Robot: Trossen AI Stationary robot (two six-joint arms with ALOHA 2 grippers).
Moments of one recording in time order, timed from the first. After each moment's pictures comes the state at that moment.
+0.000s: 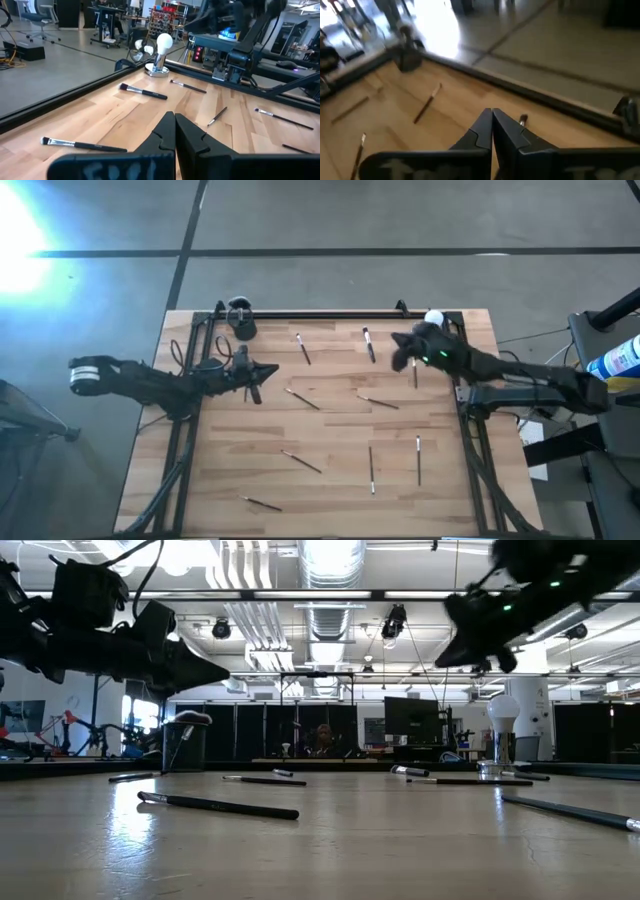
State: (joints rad) left arm 0.26 1.11 0.06 1.04 -0.09 -0.18; right arm -0.42 0.93 0.50 0.03 0.32 0.39
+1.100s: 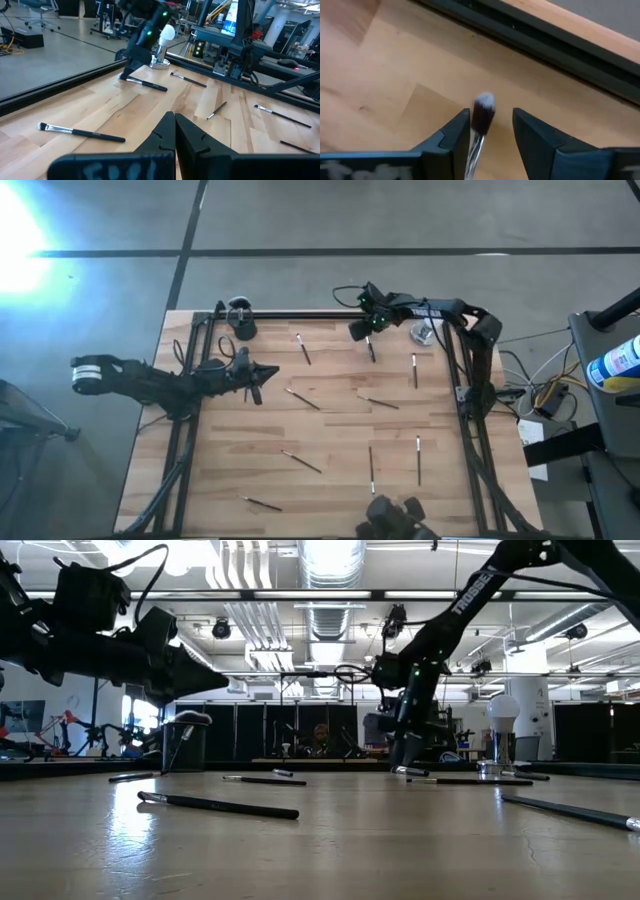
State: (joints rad) left arm 0.26 1.13 0.05 1.02 -0.09 -0.23; right arm -0.74 2.00 1.30 -0.48 0.05 0.39
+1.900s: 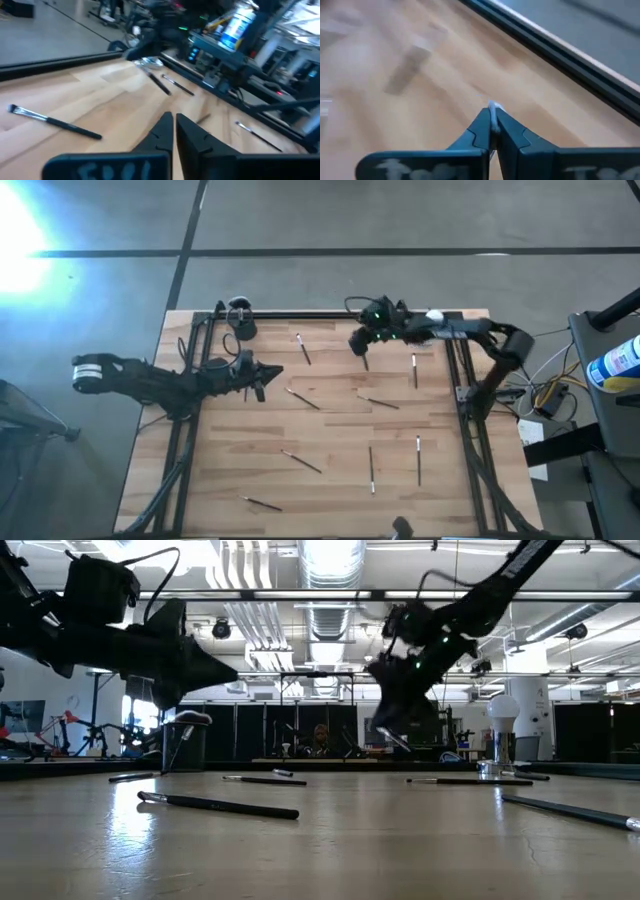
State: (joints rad) left arm 0.22 1.14 0.12 0.97 -0.12 -0.44; right arm -0.58 1.65 0.91 0.04 -0.06 0.23
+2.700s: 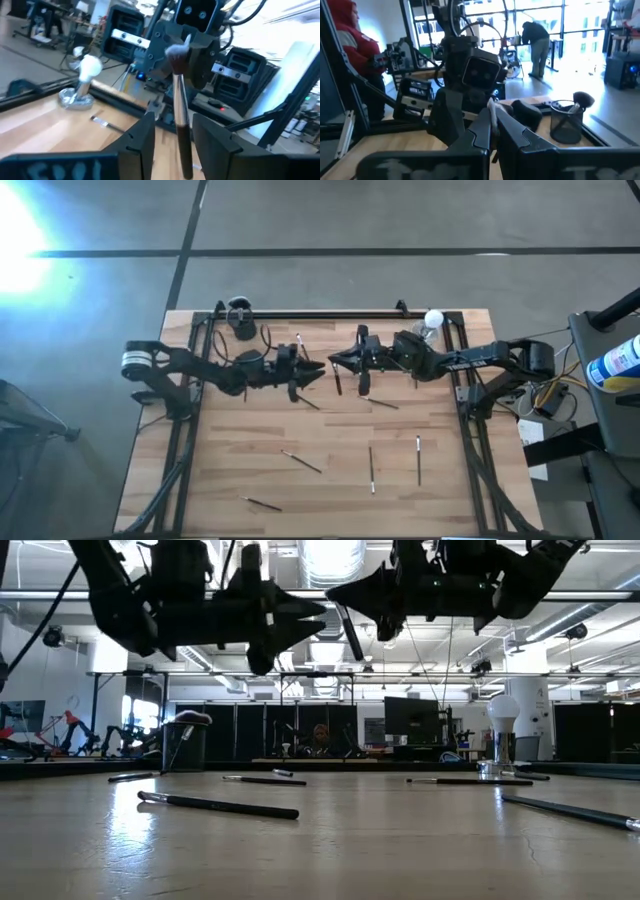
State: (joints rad) left arm 0.17 1.58 0.56 1.20 0.09 -0.42; right arm -0.24 1.49 0.70 0.86 -0.22 0.13
